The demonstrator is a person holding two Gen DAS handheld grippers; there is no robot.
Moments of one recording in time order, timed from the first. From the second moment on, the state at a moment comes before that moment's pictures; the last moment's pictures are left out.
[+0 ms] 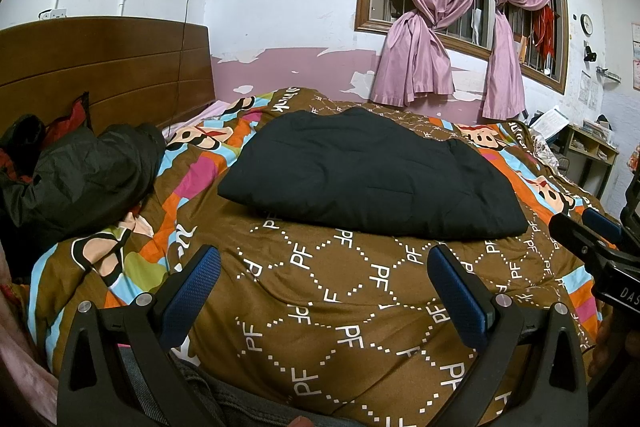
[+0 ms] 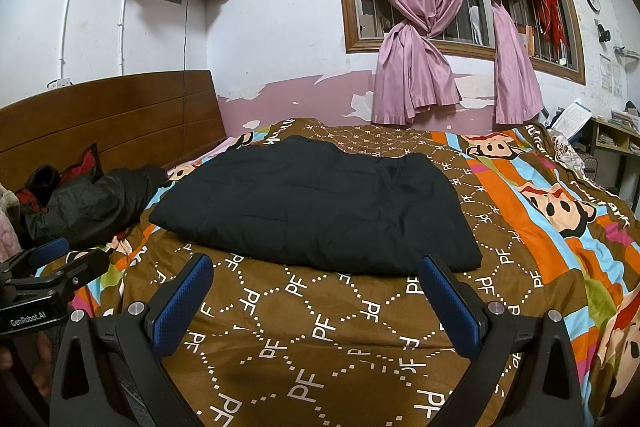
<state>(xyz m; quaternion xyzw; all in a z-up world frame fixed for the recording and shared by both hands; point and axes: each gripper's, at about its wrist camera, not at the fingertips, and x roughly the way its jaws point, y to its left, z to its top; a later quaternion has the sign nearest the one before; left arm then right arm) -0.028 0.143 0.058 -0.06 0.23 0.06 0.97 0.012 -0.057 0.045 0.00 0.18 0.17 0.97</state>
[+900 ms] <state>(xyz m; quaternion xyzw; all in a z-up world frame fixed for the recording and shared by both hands) -0.029 0.143 0.057 -0.06 0.23 0.05 0.97 0.009 -0.055 0.043 0.00 0.18 0.17 0.97</state>
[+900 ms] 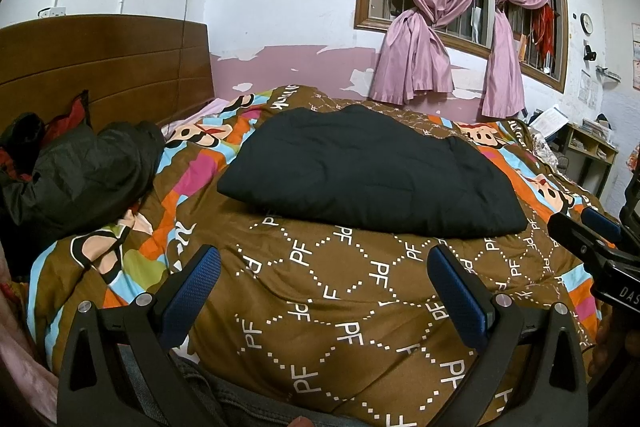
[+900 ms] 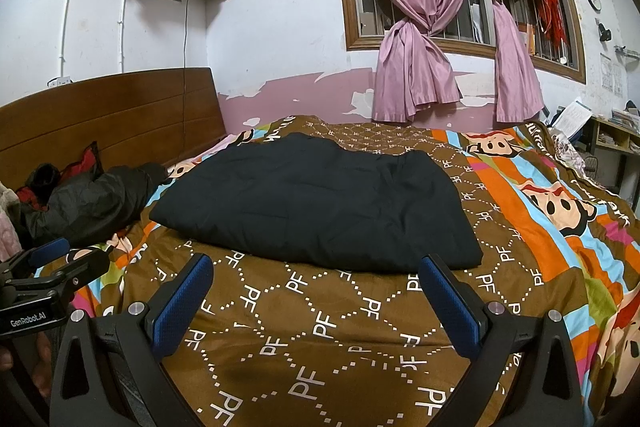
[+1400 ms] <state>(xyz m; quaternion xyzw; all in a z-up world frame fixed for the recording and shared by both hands) -0.036 0.143 0.050 -0.05 0.23 0.07 0.97 0.008 -0.054 0.043 0.00 0.18 0.17 0.97</state>
